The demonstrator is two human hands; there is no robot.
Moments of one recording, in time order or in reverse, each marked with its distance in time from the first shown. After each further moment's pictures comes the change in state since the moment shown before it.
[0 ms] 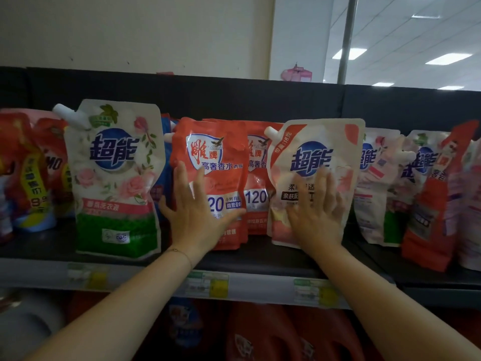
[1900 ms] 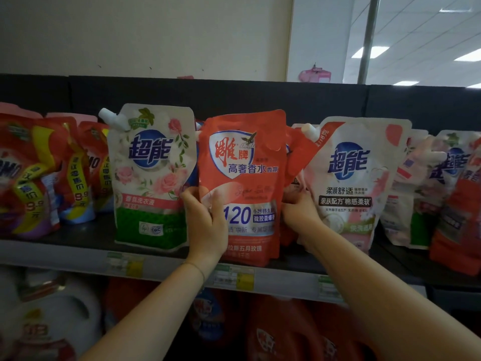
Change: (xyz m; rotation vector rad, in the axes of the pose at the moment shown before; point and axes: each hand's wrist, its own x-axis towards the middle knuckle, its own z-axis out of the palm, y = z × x) left_hand -0.020 -0.012 -0.022 -0.795 0.230 -0.146; right_hand 0.018 -0.076 -0.021 1.116 -0.399 0.494
